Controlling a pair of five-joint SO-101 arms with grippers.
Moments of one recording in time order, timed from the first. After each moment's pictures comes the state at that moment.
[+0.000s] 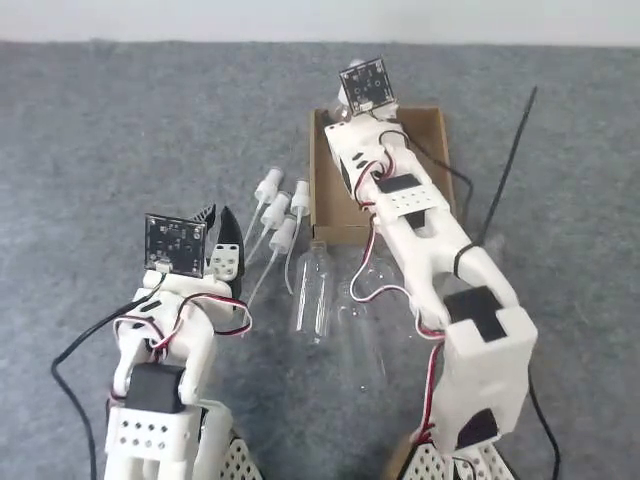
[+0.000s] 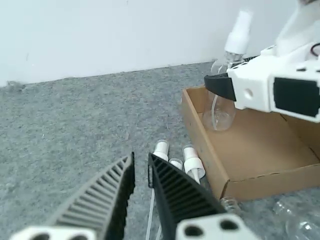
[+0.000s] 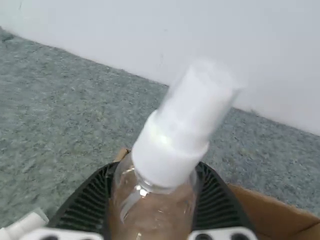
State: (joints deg) left arm 1.1 -83.8 78.4 41.3 2.2; right arm -20.5 21.5 10.5 -1.0 5.4
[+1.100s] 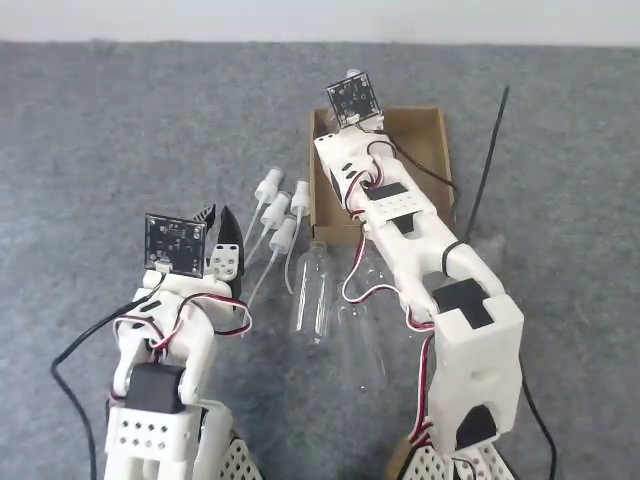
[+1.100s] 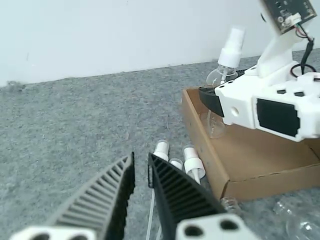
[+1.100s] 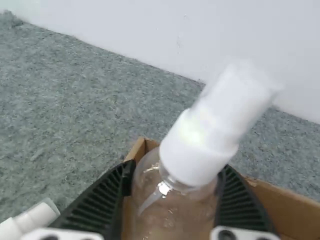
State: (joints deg) left arm 1.0 -83.8 78.4 41.3 2.2; right arm -22.4 26.4 10.2 -4.8 5.7
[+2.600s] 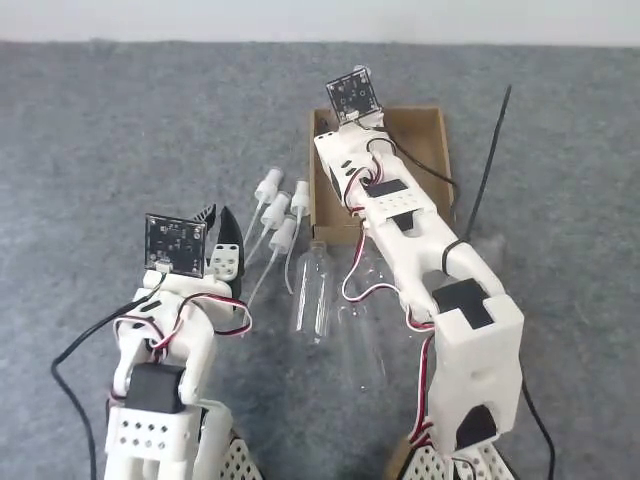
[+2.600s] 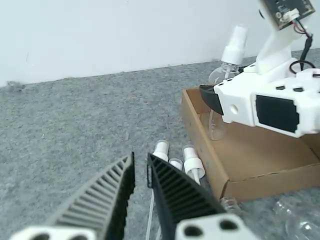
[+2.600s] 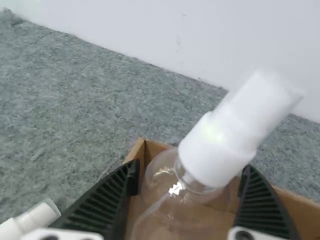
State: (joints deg) left arm 1.1 -83.8 78.4 41.3 2.2; right arm -22.4 26.4 8.8 -2.5 5.7
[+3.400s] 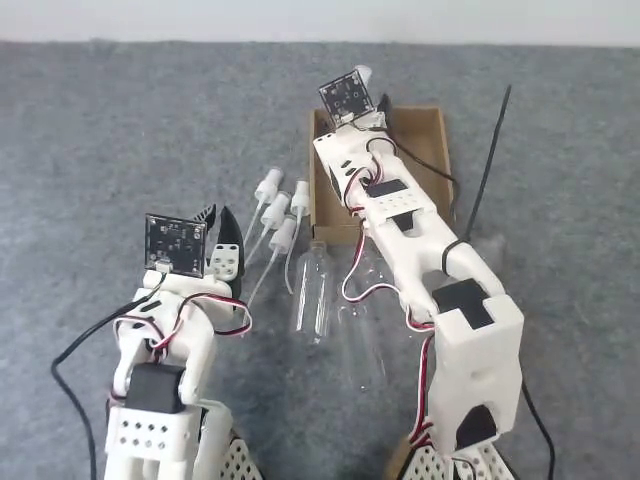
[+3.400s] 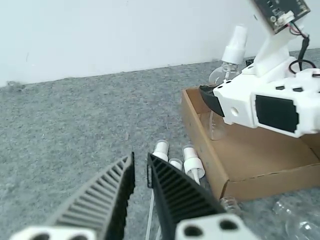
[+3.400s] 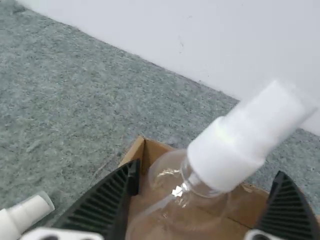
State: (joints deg) left arm 1.1 -83.8 78.4 41.3 2.2; right arm -22.4 26.4 8.8 -2.5 10.0
